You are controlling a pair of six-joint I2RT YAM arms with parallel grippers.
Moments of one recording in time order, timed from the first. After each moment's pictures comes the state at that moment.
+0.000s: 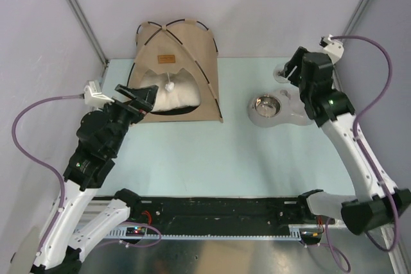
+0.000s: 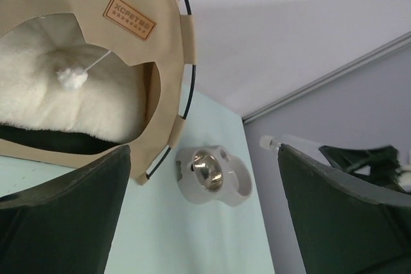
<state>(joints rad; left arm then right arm) -0.45 0.67 0.99 -0.34 -0.26 -0.86 0.35 1.17 1.38 -0.47 0.50 0.52</state>
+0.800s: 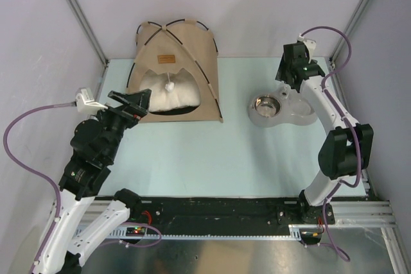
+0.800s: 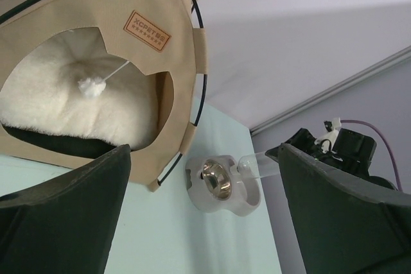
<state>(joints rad) -0.45 0.59 0.97 -0.37 -0.31 -0.83 0.19 1.69 1.57 -0.62 0.47 0.38</state>
